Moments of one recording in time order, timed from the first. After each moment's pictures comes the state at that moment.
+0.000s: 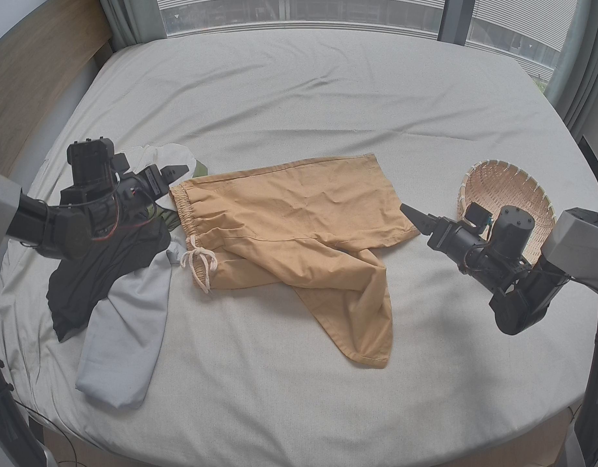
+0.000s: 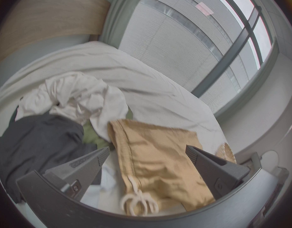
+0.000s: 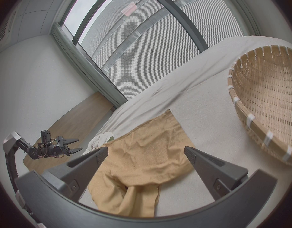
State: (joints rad) left arm -0.08 1.98 -1.13 -0.61 -0.22 -0.44; right arm 0.23 2.22 -0.81 -1.46 0.29 0.49
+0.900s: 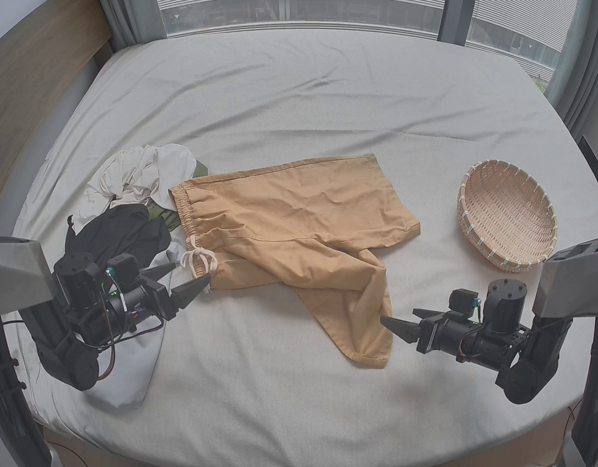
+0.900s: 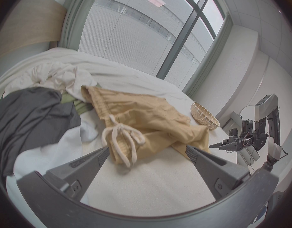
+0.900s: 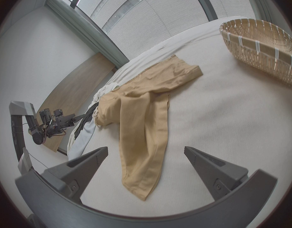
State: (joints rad) left arm -0.10 2.13 -0.42 -1.55 -0.50 -0.16; right arm 0.37 2.22 -0.35 -1.54 0.30 0.35
